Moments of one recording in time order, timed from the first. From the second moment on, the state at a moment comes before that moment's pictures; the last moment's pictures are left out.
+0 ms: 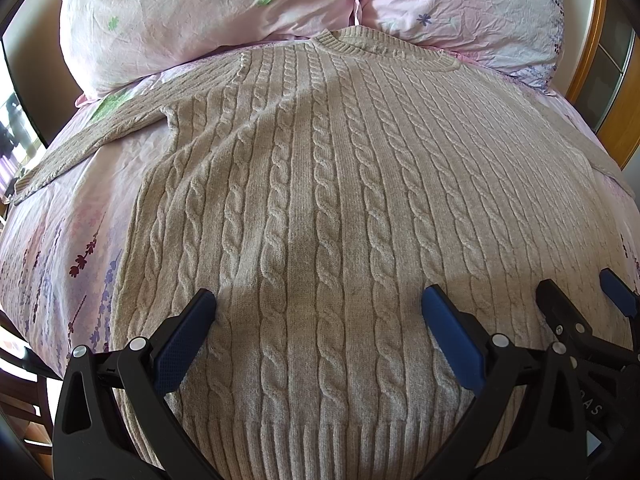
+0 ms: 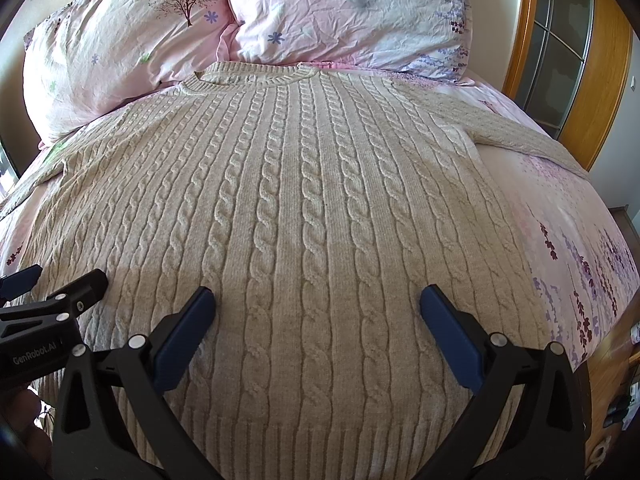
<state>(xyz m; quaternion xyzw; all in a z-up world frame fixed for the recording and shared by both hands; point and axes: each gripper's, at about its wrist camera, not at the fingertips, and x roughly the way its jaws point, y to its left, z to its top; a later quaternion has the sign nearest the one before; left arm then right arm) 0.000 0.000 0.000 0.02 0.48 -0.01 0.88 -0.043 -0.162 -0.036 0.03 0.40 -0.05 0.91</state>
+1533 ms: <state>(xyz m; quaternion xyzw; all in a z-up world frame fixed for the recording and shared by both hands) 0.000 -0.001 0.000 0.02 0.48 -0.01 0.88 -0.047 -0.162 -0.032 0.03 0.40 -0.05 0.91</state>
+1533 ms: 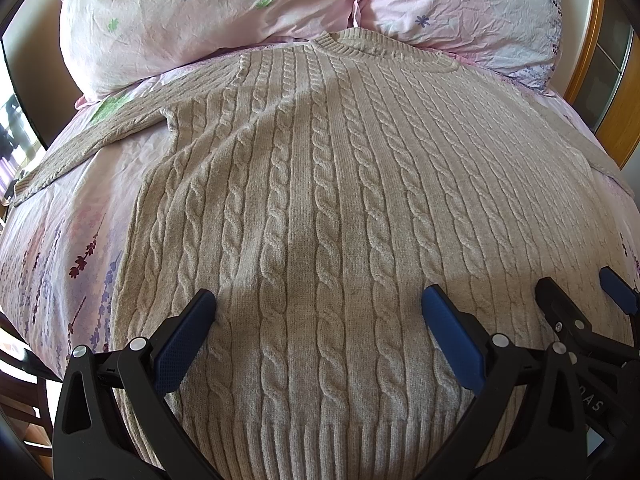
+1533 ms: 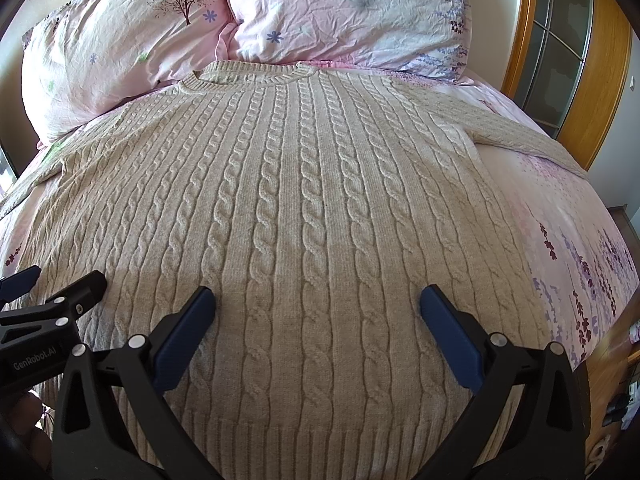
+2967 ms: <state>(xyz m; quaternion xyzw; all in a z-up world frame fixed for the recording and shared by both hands) 0.051 0.348 0.039 -0.35 0.24 0.09 0.90 0.143 -0.190 0.085 0.13 0.30 0.18 0.93</state>
